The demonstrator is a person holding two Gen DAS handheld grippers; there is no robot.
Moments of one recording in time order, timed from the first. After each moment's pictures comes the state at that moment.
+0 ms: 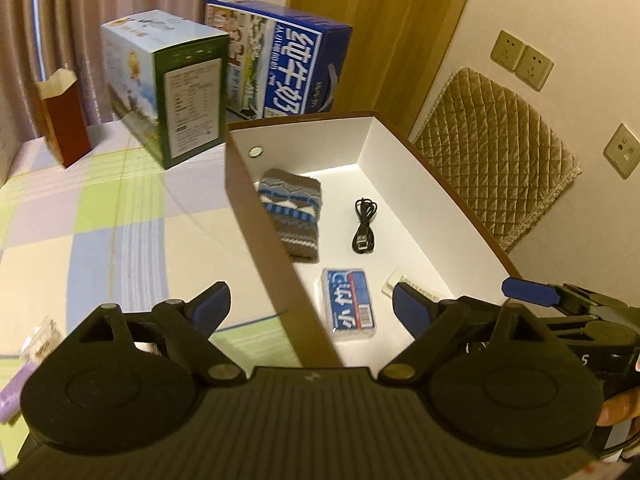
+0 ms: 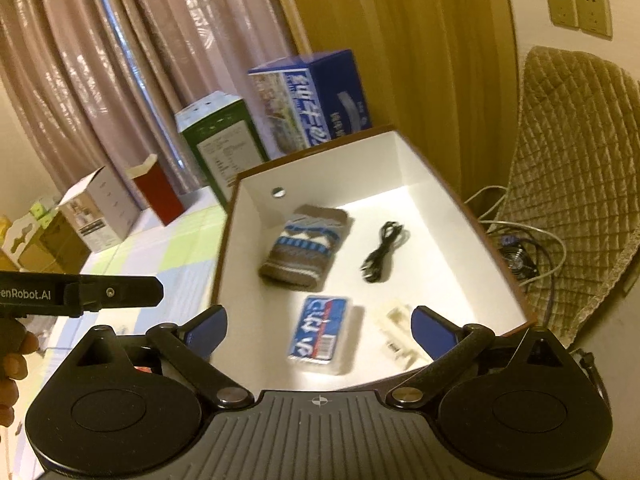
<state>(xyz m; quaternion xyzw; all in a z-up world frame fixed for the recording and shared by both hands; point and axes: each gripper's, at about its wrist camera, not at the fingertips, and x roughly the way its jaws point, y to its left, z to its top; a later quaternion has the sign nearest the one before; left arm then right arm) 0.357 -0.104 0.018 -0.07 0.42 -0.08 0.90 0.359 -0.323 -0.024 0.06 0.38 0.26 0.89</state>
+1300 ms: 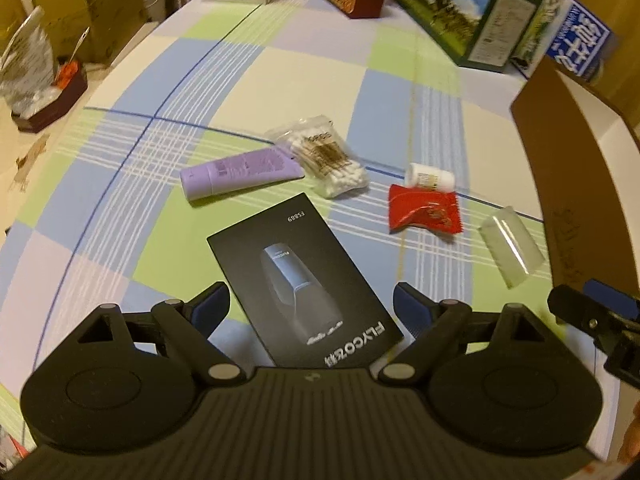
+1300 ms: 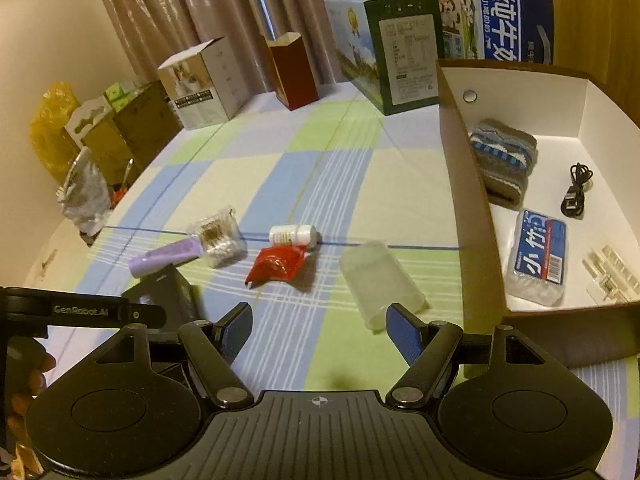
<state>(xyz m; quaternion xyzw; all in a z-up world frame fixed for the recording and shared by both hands) 0.226 0.065 -0.079 -0.17 0.50 0.20 0.83 0.286 -0.159 -0.096 -0.05 0.43 0.37 0.82</state>
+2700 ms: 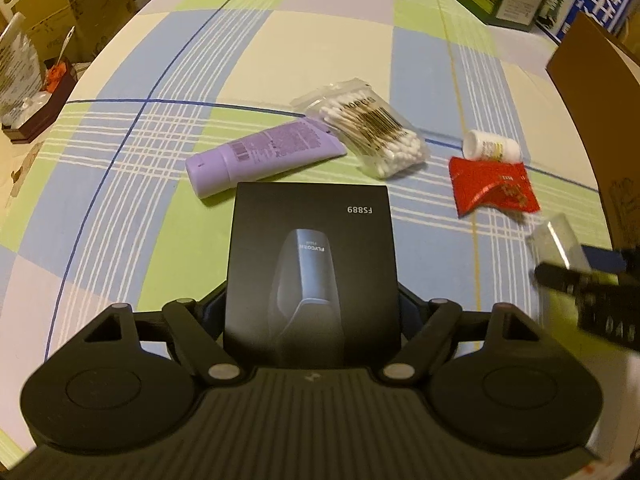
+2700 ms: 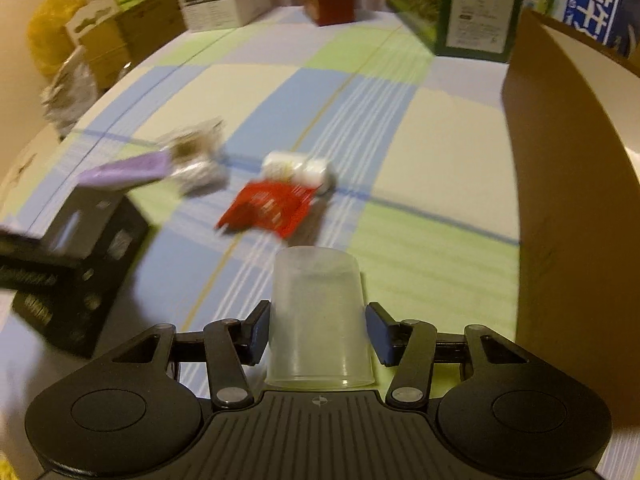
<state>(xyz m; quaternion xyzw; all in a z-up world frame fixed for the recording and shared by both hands) 0.240 0.099 -0.128 -0.13 0.53 0.18 0.82 0.294 -0.109 -0.161 -0.17 0.47 0.39 0.77</state>
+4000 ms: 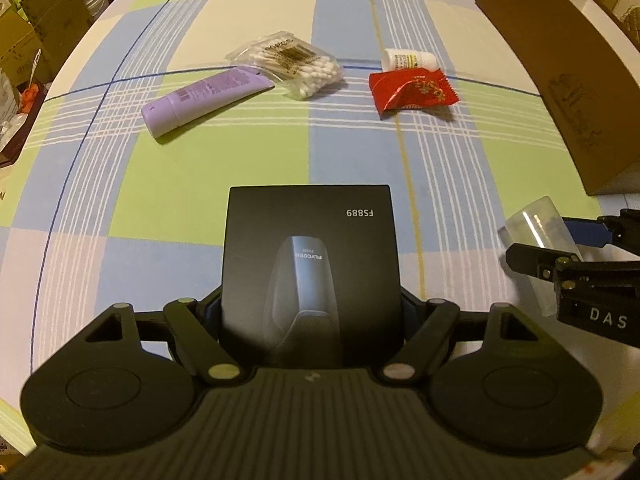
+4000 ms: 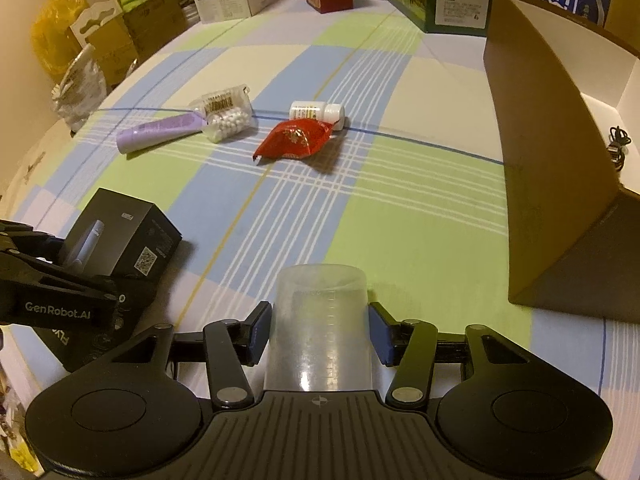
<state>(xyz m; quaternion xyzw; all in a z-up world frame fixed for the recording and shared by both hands) 0.195 0.042 -0.128 -0.08 0.56 0.13 0.82 0.245 -0.146 -0.154 -0.15 0.48 0.38 0.78</state>
